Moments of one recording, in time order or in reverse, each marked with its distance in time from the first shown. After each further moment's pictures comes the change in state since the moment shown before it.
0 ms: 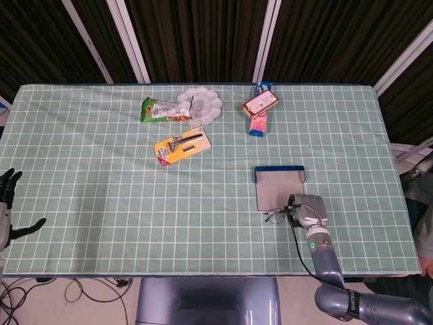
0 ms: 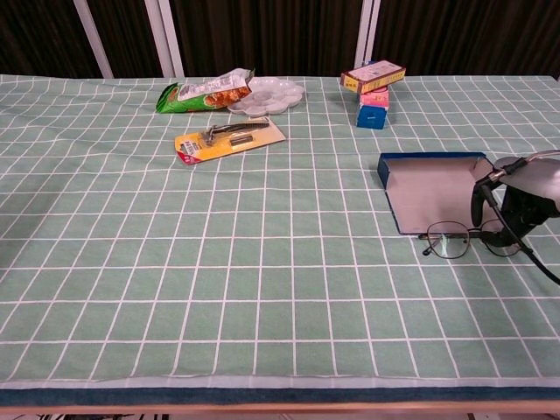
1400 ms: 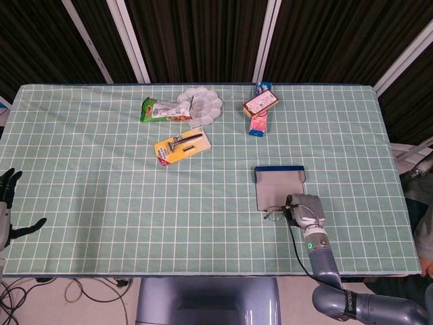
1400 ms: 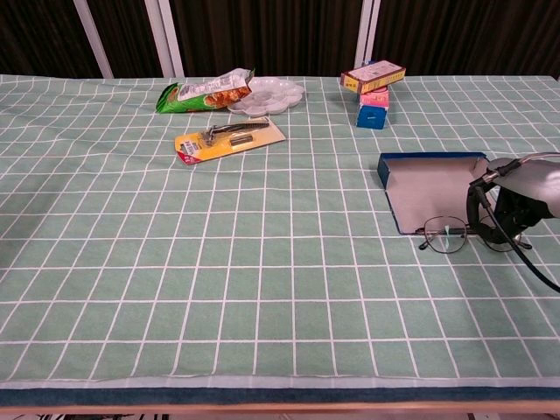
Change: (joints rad) left arm -0.003 0.005 -0.003 -0.004 -0.007 -0.010 -0.018; right arm -0.004 -0.023 0.008 0.013 -0.025 0.011 -0.002
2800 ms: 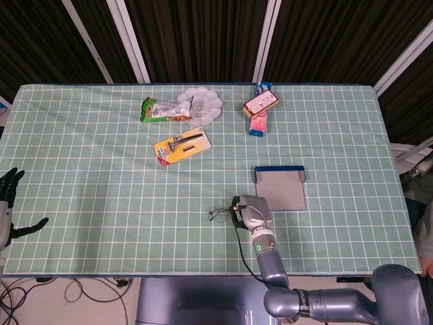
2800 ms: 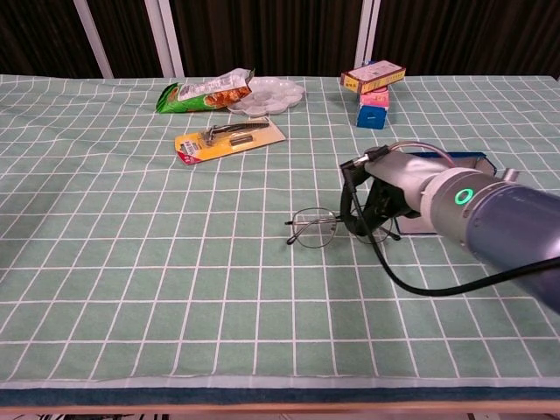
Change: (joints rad) left arm -0.006 0.010 0.003 -0.005 0.009 -0.013 -0.043; right arm 0.165 -0.299 0.162 -0.066 0.140 0.123 -0.077
